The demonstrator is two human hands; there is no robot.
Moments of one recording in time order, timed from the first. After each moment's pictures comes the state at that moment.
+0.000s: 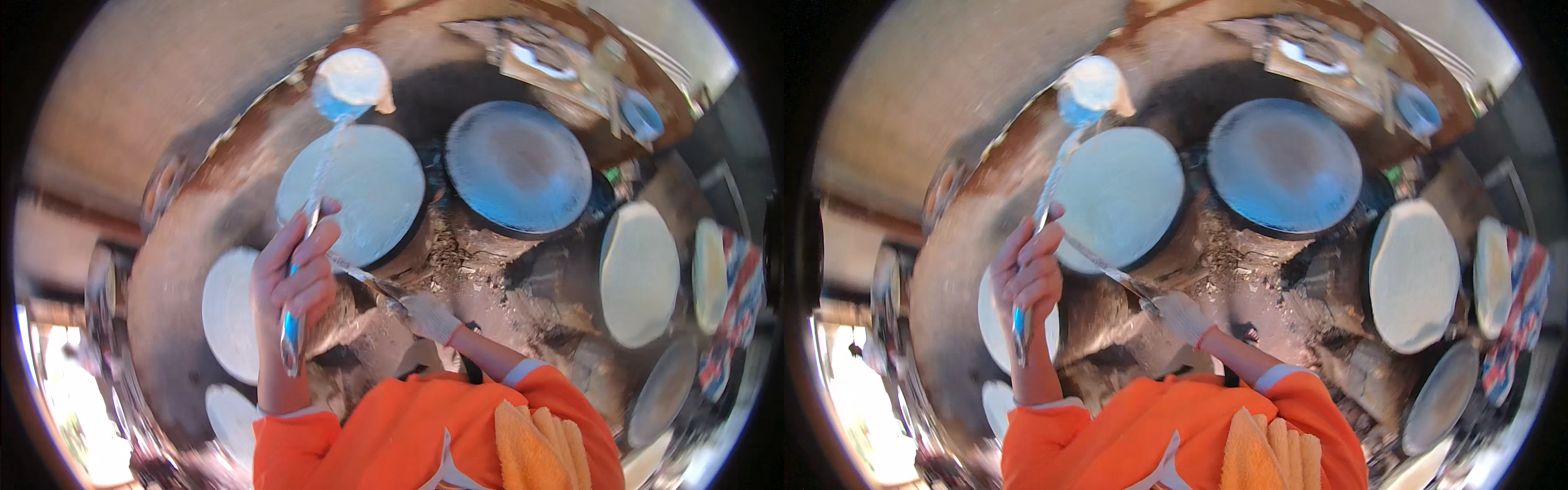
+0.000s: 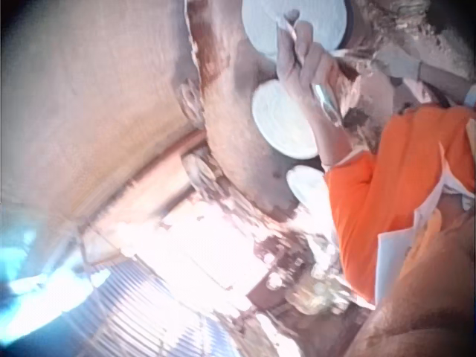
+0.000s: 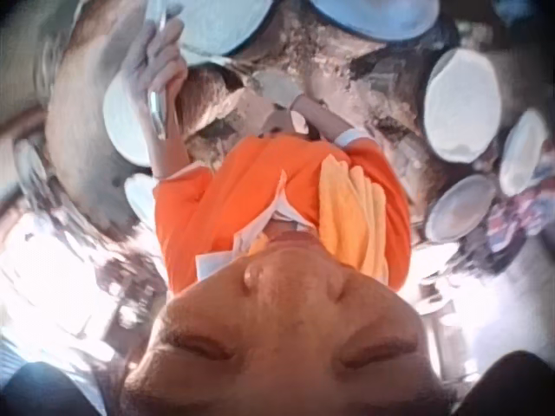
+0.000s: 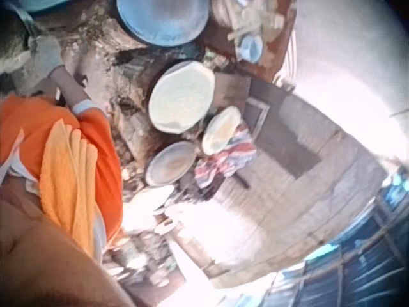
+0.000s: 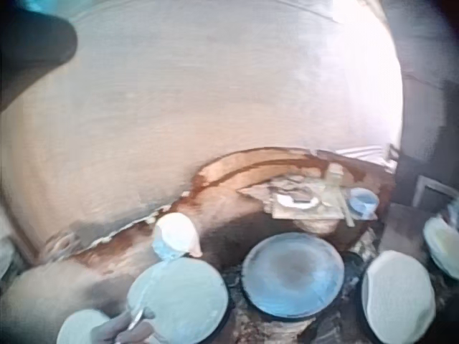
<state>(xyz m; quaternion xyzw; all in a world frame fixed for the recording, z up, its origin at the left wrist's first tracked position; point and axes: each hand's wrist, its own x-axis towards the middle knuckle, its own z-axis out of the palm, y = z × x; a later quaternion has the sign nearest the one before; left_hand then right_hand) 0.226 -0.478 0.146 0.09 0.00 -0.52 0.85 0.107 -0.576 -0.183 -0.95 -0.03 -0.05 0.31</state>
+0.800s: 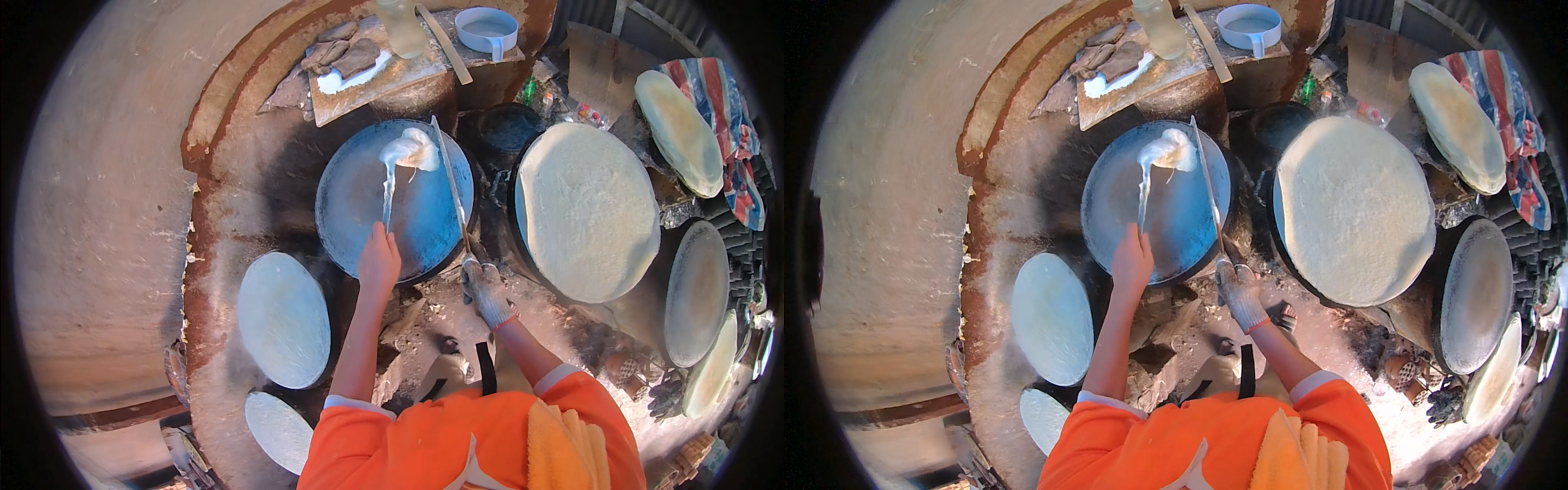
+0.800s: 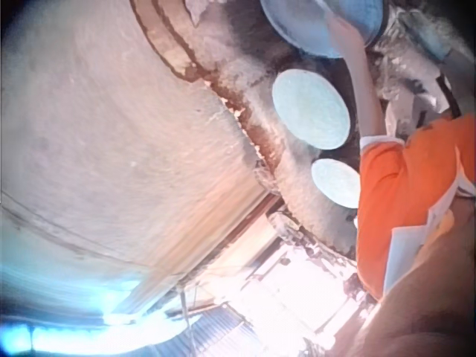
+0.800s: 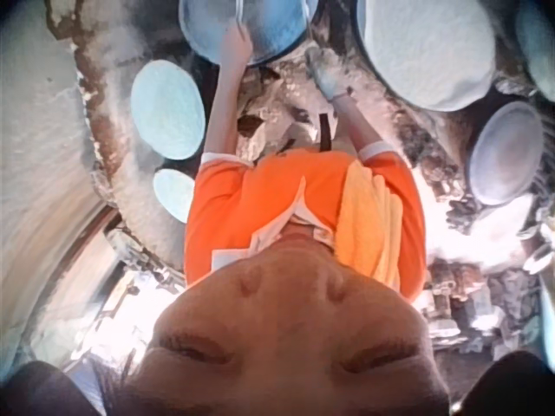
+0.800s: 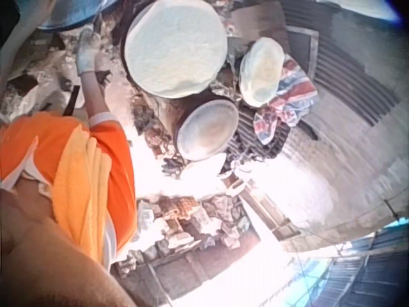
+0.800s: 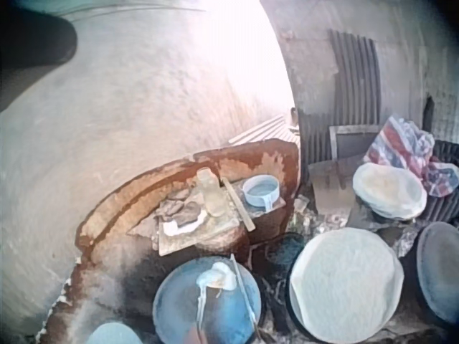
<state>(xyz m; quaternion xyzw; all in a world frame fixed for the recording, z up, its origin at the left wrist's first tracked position) 0.218 -0.787 -0.102 0.81 -0.57 0.02 0.13 0.008 -0.803 -0.205 -0.45 0.53 -0.30 0.65</state>
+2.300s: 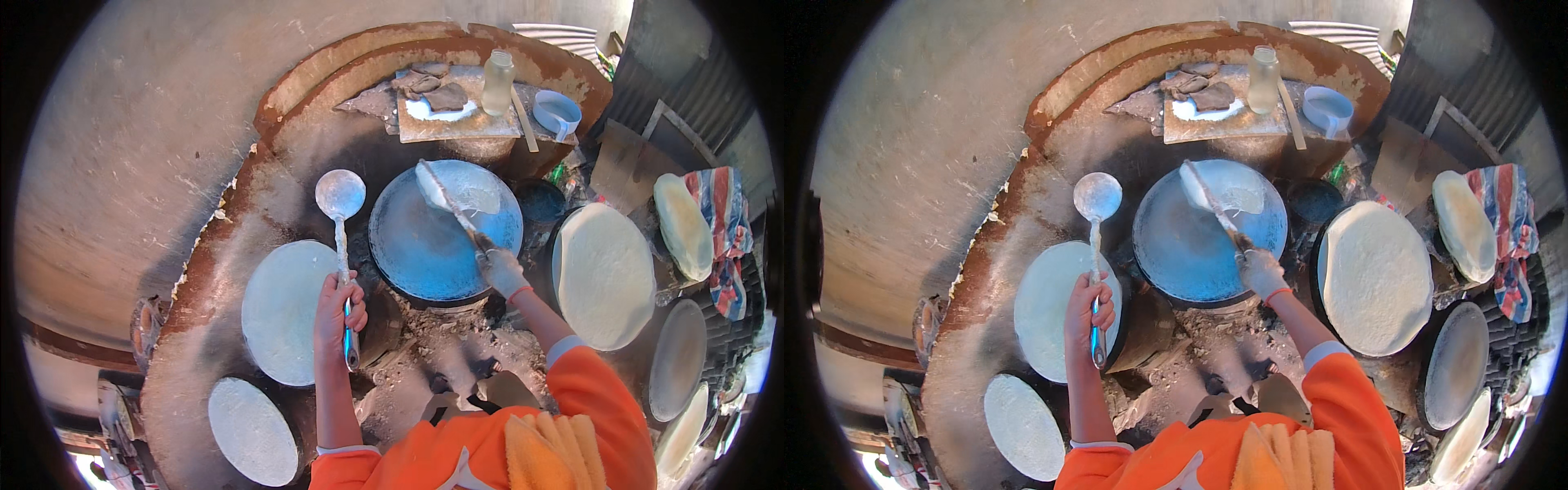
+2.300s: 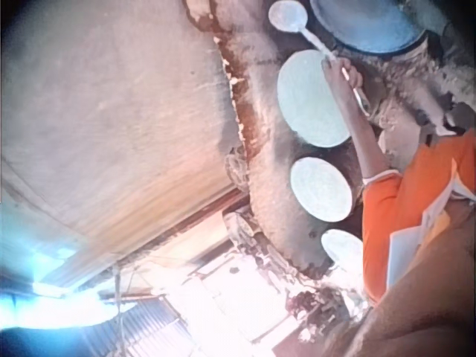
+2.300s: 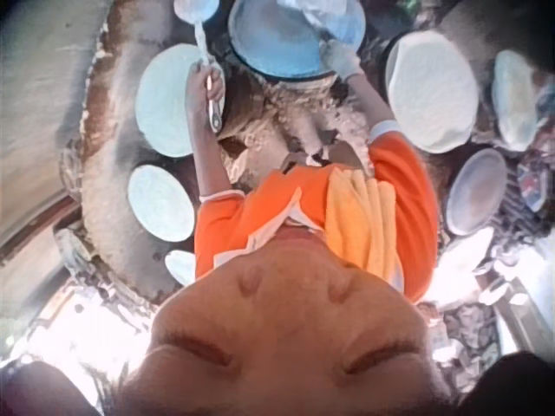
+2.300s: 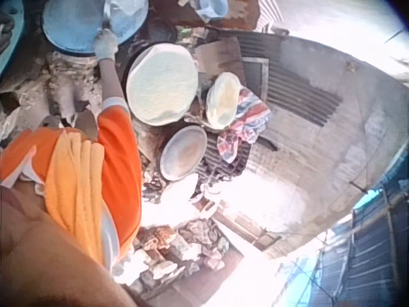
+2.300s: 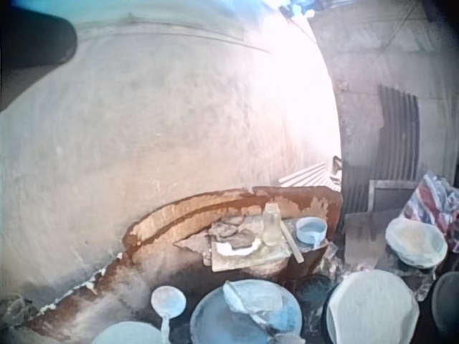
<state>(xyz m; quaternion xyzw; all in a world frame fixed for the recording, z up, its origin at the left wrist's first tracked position) 0.261 -0.638 0.034 0.49 -0.11 -0.45 0.74 0.076 -0.889 -0.092 -0.86 0.44 -0.05 0.25</state>
